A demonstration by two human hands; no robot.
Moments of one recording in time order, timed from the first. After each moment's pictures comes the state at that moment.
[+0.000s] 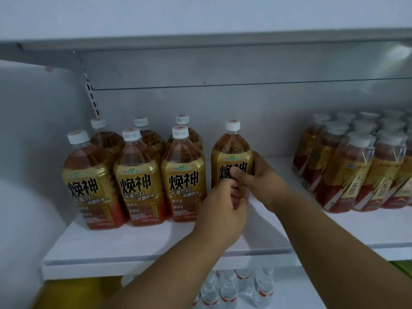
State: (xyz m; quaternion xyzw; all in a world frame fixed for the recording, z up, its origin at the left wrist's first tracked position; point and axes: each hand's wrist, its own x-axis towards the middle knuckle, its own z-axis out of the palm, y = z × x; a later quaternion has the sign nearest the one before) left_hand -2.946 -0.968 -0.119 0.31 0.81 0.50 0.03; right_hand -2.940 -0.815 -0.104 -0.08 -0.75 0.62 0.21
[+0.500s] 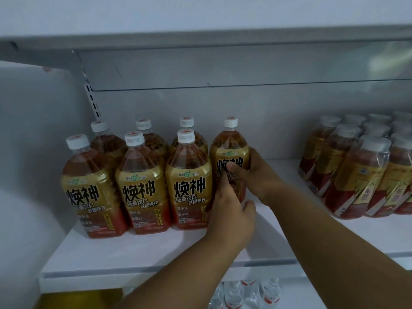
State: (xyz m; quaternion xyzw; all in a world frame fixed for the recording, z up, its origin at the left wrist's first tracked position) left_hand -2.955 -0.953 -0.124 0.26 0.81 0.52 0.04; right_hand -2.983 -0.812 -0.105 -0.10 -0.76 0.60 0.21
